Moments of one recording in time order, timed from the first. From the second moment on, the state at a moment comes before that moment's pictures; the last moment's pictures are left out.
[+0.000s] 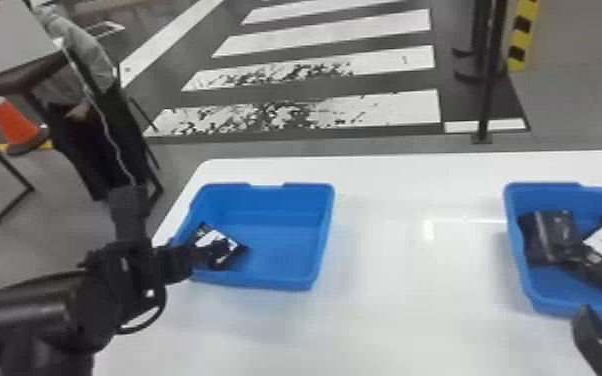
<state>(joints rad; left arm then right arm) 0.12 0.24 0.46 -2.12 0.28 1.23 -0.15 0.72 -0.01 -0.06 -2.21 -0.32 0.14 0.32</state>
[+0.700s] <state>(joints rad) -0.08 0.30 0.35 -1.85 0.31 1.33 -0.17 0.72 -0.01 -0.07 -2.20 -0.34 0.16 0.33</state>
